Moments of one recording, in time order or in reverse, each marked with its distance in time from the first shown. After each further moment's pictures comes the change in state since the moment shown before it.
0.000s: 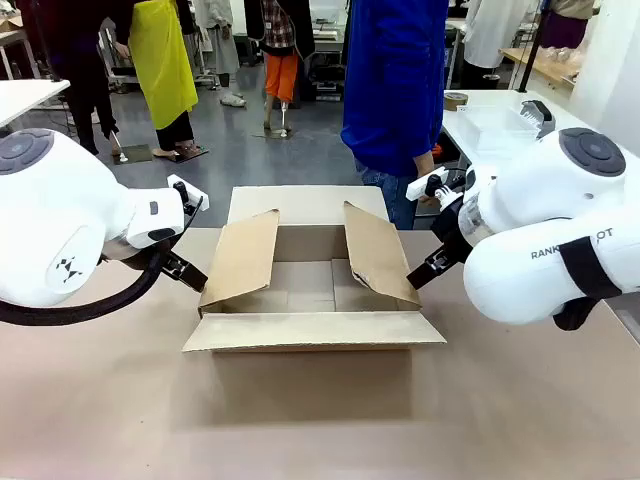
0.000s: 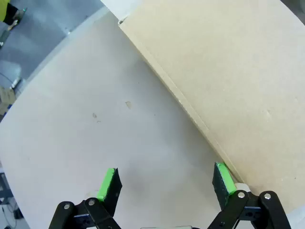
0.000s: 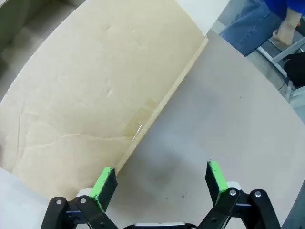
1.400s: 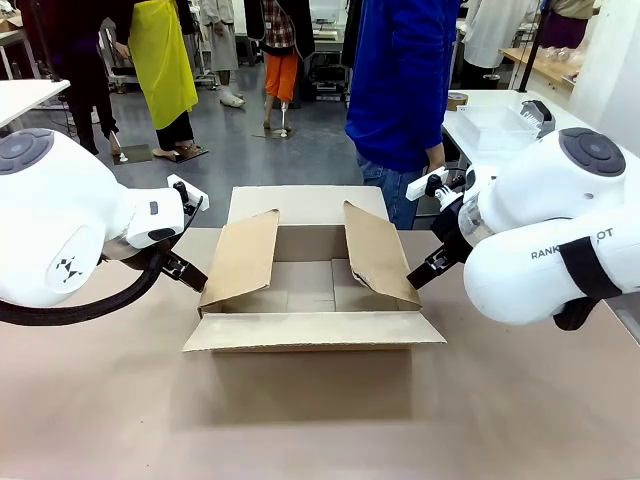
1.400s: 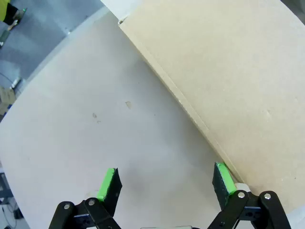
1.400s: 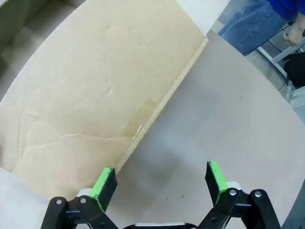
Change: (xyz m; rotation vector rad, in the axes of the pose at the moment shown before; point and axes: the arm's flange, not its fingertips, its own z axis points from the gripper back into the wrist) left arm 0.000 0.000 0.000 0.000 0.000 0.000; right arm 0.000 0.000 0.000 0.000 0.000 0.001
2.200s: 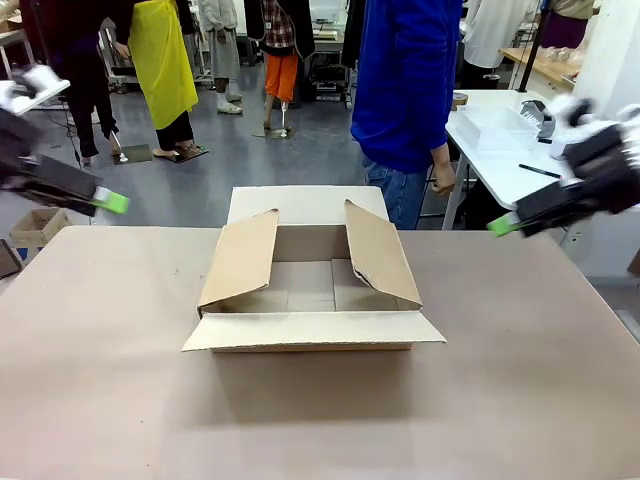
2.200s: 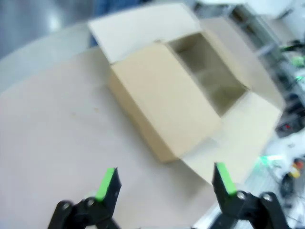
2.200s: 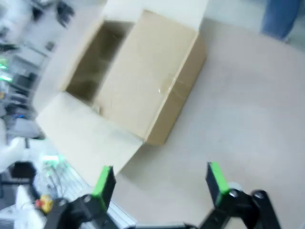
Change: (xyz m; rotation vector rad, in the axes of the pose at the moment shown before) left arm -0.041 0.098 0.178 -0.512 -0.244 0.257; right arm -0.056 -0.111 0.154 0.470 -0.073 -0.426
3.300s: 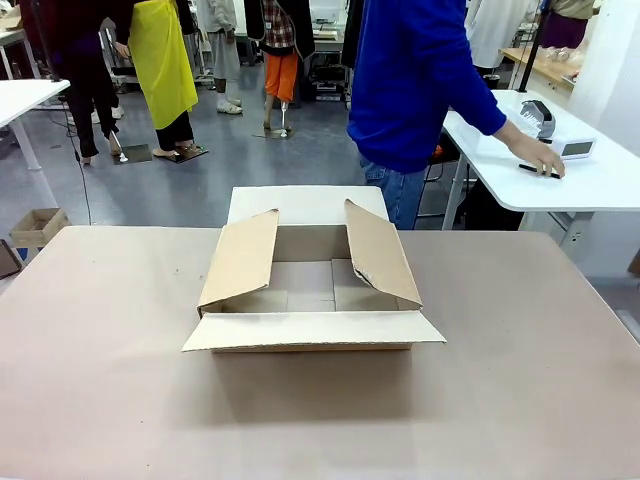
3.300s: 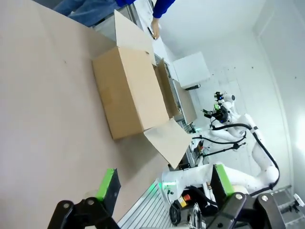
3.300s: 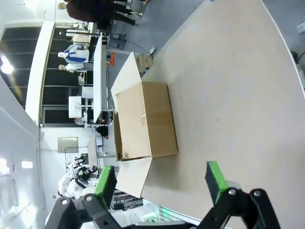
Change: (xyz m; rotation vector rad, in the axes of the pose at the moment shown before) left arm -0.158 0.156 0.084 -0.461 -0.248 0.542; right arm -0.115 -0.164 0.127 0.228 -0.324 -0.755
